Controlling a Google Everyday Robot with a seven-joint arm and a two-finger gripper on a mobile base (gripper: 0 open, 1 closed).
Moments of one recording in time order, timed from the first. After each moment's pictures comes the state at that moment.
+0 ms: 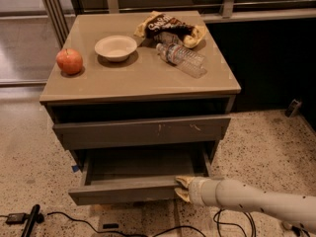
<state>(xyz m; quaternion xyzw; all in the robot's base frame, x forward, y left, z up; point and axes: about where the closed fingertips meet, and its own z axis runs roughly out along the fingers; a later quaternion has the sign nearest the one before) 0.493 -0.086 0.429 -0.71 0.59 0.03 0.38</state>
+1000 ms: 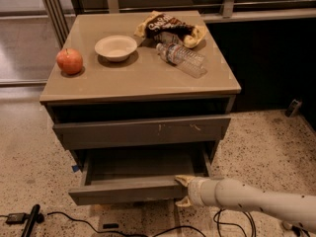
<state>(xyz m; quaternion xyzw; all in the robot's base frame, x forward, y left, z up) 0.493 -0.086 0.429 -0.71 0.59 0.03 0.38</state>
